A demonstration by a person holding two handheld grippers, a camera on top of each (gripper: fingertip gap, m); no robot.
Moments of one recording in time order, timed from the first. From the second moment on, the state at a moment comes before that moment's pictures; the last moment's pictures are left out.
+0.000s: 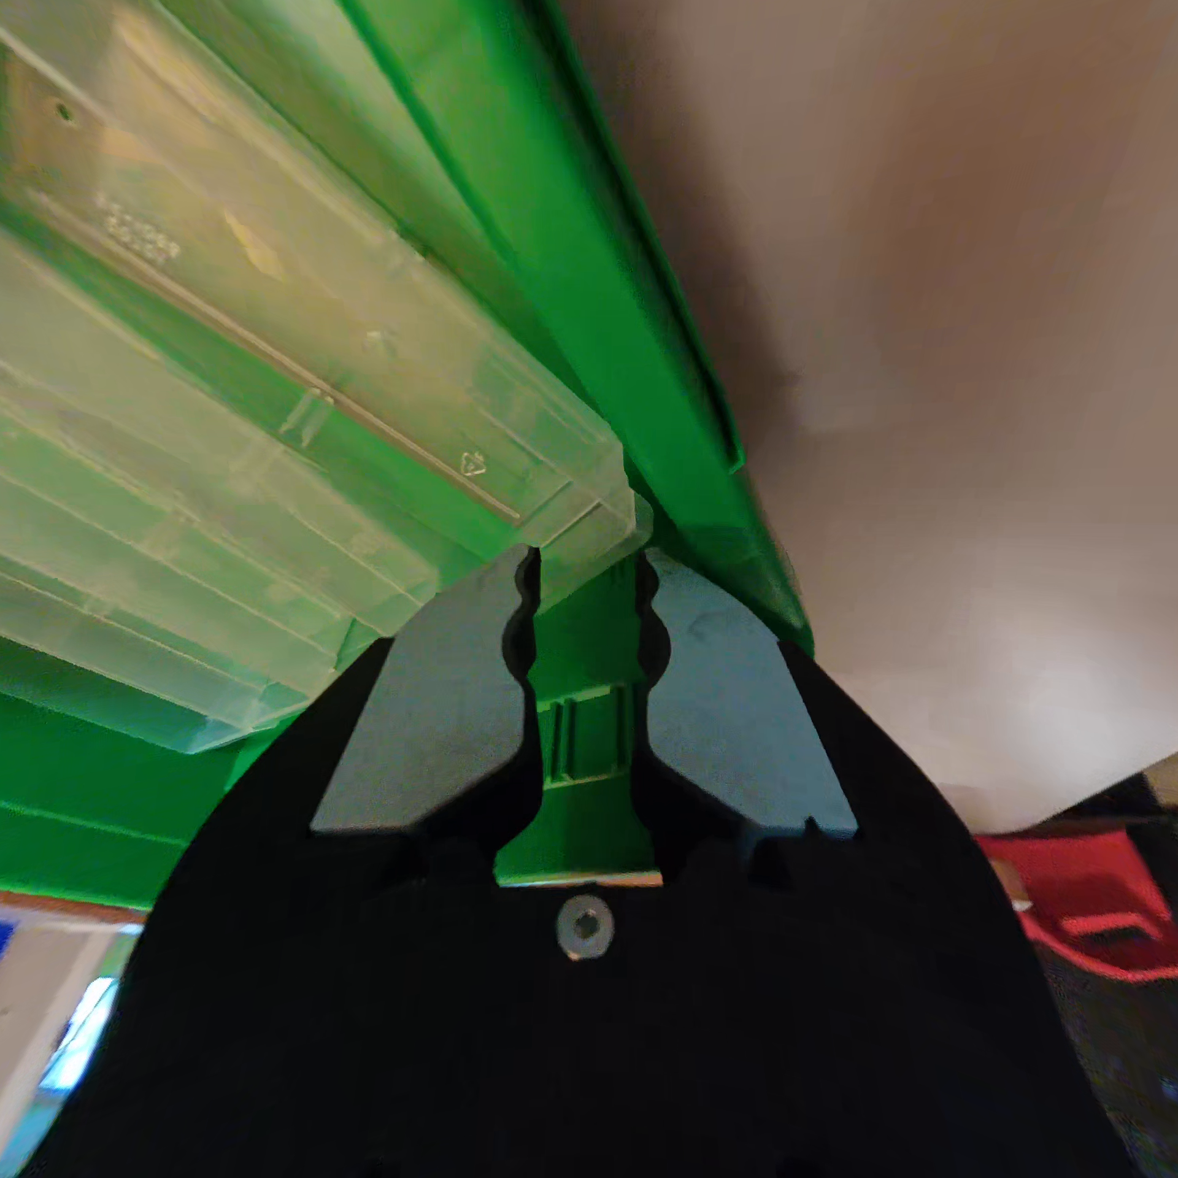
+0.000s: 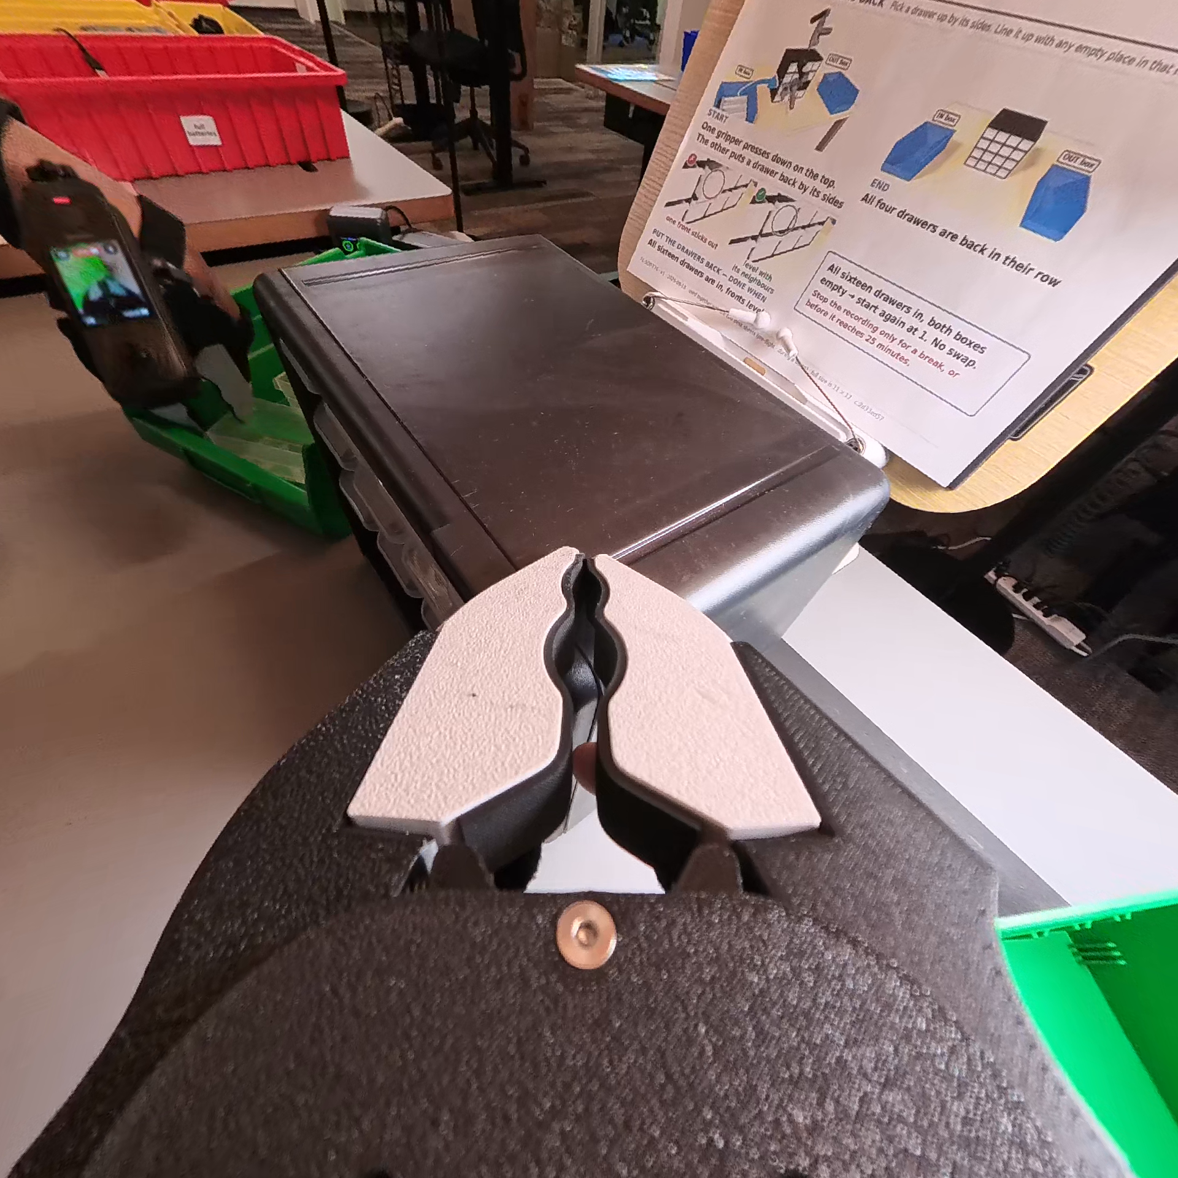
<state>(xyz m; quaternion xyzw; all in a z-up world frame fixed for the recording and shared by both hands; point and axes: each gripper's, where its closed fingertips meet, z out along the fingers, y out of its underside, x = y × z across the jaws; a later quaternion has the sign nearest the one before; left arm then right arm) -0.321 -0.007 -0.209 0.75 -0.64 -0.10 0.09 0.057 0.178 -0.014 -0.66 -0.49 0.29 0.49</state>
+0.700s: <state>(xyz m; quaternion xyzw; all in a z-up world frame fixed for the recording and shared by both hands) -0.273 -0.025 -0.124 0.82 -0.58 -0.01 -0.01 0.056 0.177 -0.014 -0.66 -0.47 0.33 0.48</state>
